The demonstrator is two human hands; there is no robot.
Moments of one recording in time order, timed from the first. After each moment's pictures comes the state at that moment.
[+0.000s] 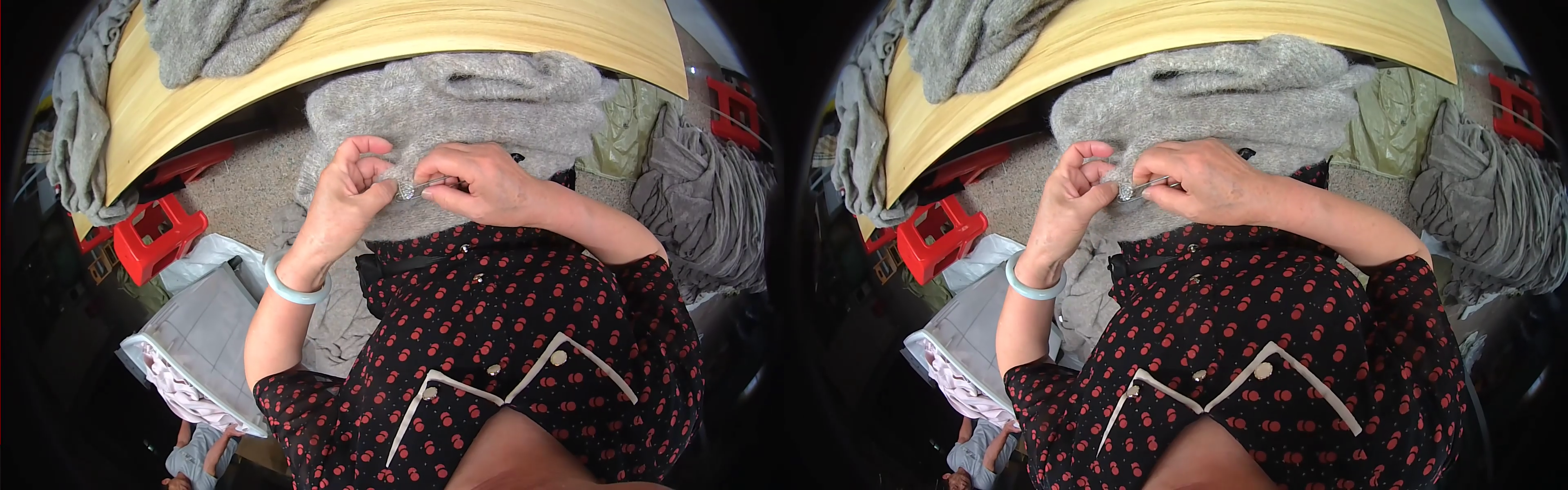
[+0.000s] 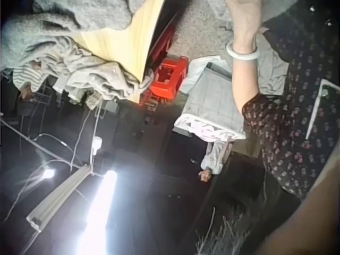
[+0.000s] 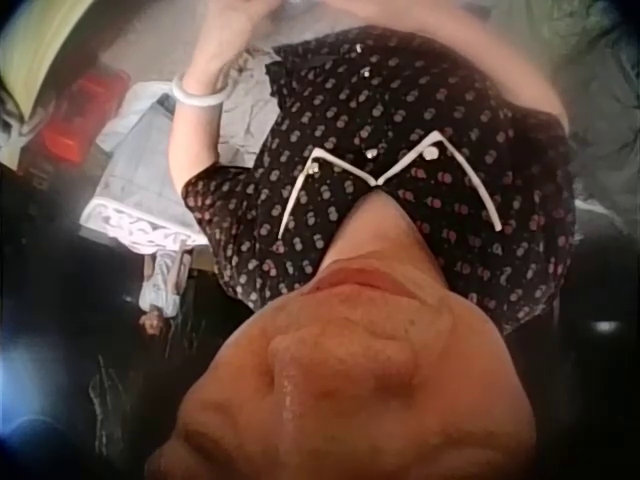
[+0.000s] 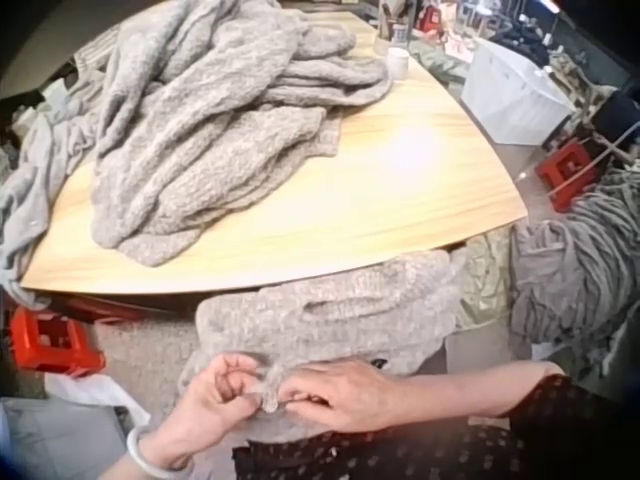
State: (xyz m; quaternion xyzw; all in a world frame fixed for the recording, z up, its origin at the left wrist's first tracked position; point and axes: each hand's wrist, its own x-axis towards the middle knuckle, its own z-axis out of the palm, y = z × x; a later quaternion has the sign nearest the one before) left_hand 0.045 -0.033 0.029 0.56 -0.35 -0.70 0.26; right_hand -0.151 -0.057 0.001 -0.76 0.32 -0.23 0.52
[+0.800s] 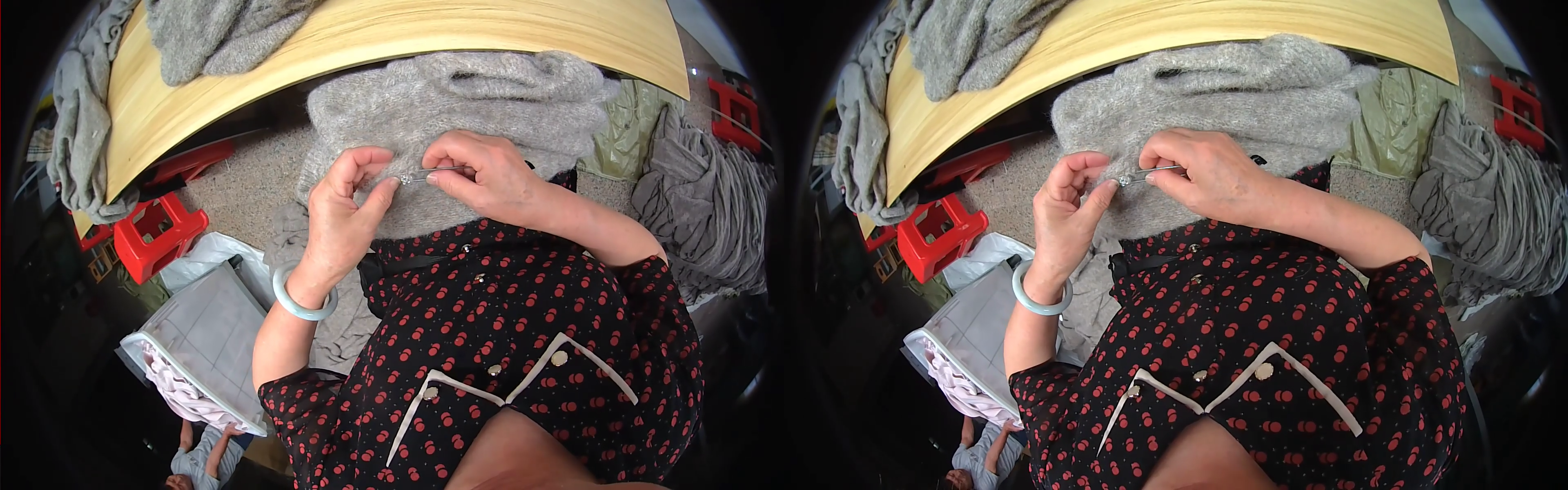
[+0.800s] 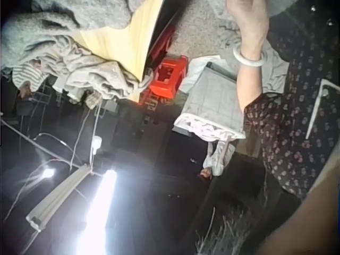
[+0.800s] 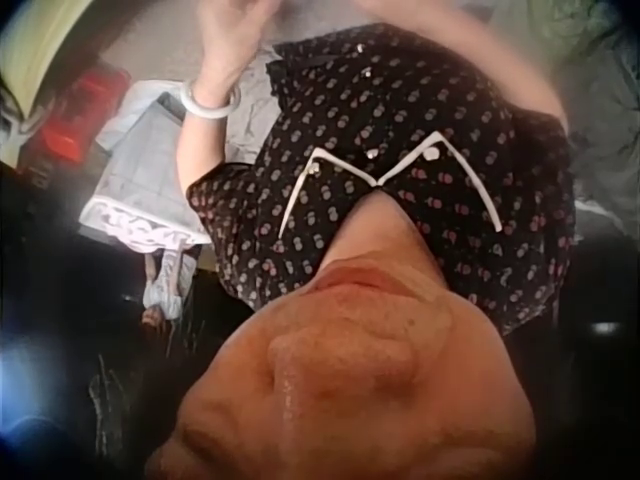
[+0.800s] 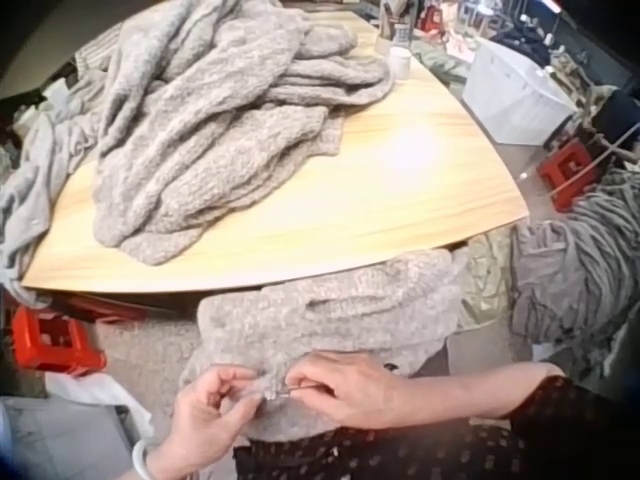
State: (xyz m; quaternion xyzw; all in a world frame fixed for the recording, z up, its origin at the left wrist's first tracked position) left_hand 0.042 -0.016 0.027 0.60 -0.50 -0.53 0.33; right_hand -0.152 -0.057 0.005 -0.72 0.37 -0.26 0.53
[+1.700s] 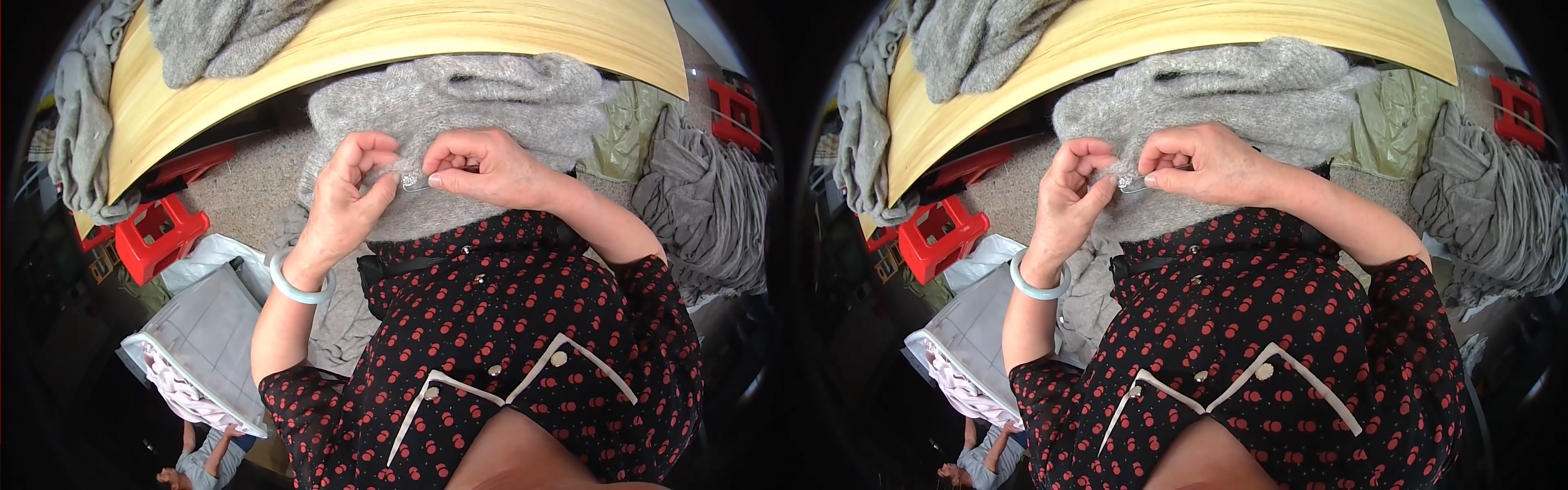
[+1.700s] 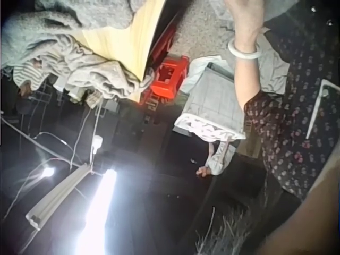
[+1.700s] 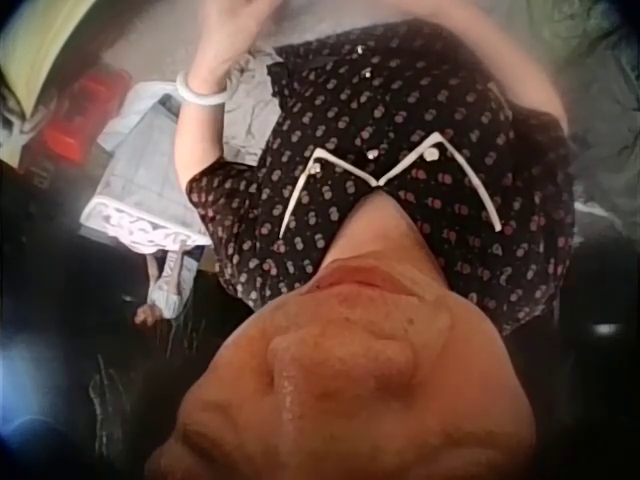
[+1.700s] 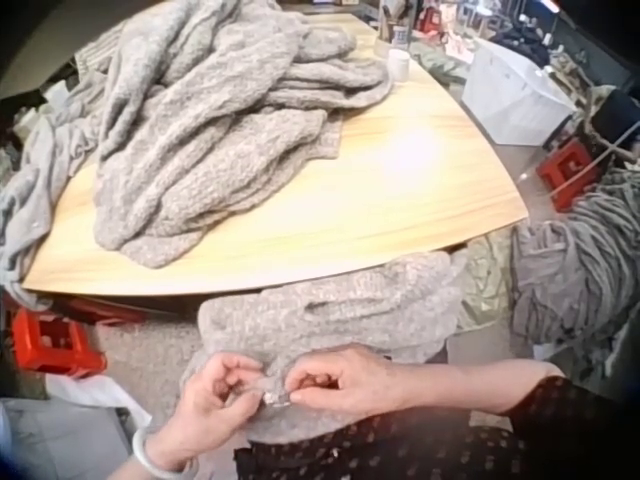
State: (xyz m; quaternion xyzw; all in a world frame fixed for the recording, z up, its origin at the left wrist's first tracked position) left_hand 0.044 -0.032 0.027 0.55 -0.47 -0.61 0.31; right_hand -0.157 -0.069 0.001 -0.62 0.35 -0.19 0.67
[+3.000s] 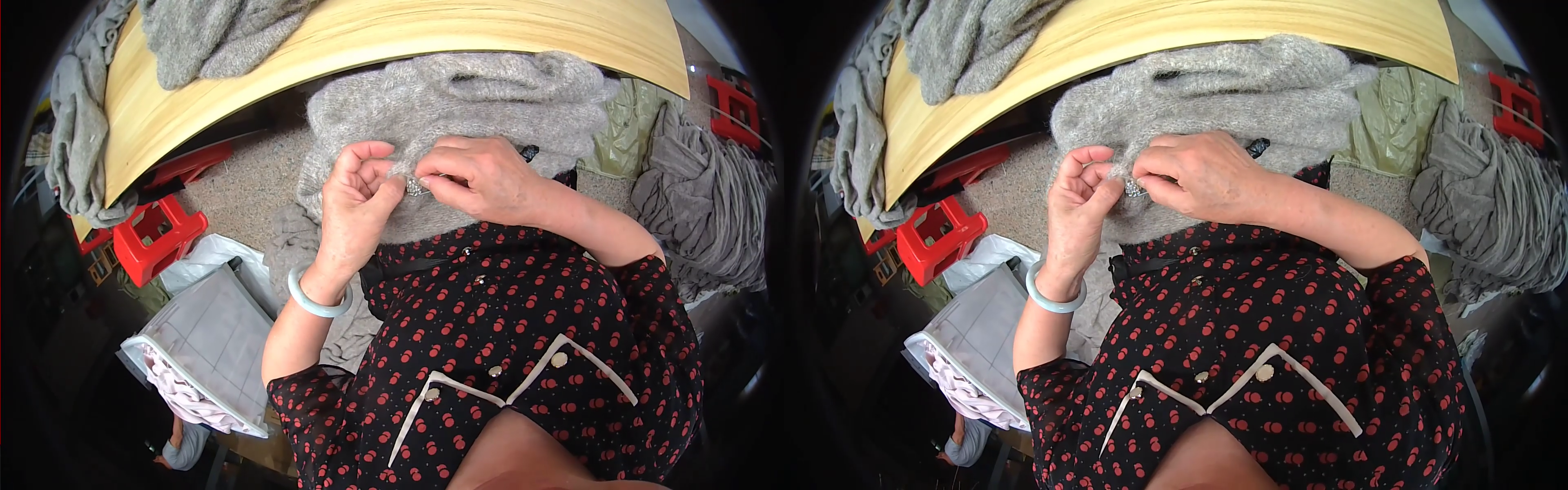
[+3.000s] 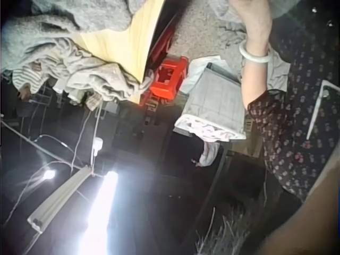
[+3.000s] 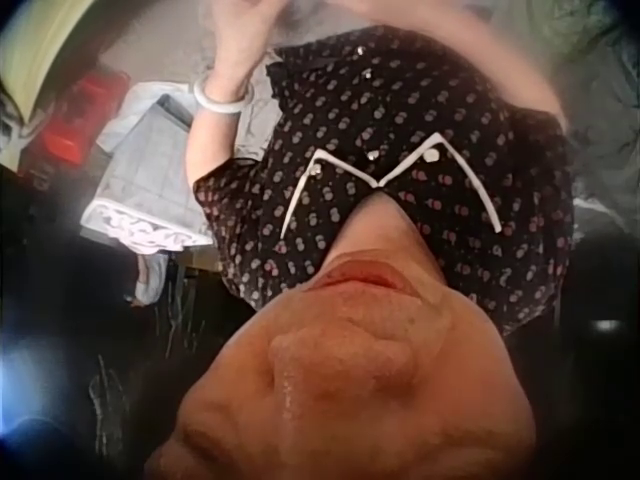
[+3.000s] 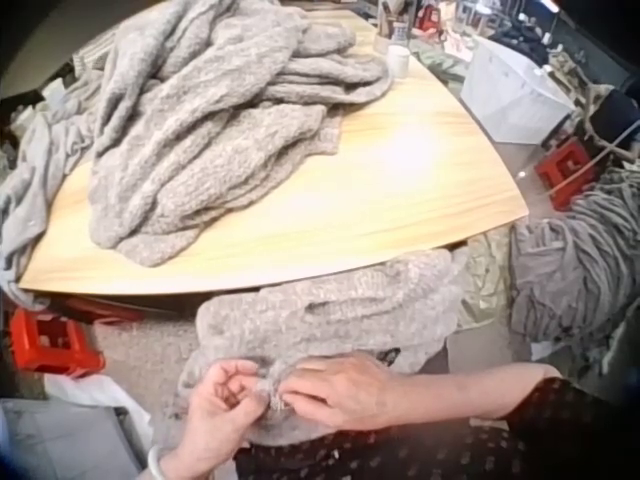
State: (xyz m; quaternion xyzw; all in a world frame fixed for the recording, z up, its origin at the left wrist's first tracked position) left_hand 0.031 -0.019 0.022 0.56 -0.32 -0.66 0.39; right_hand -0.148 -0.061 0.002 -0.79 0.33 -0.25 0.46
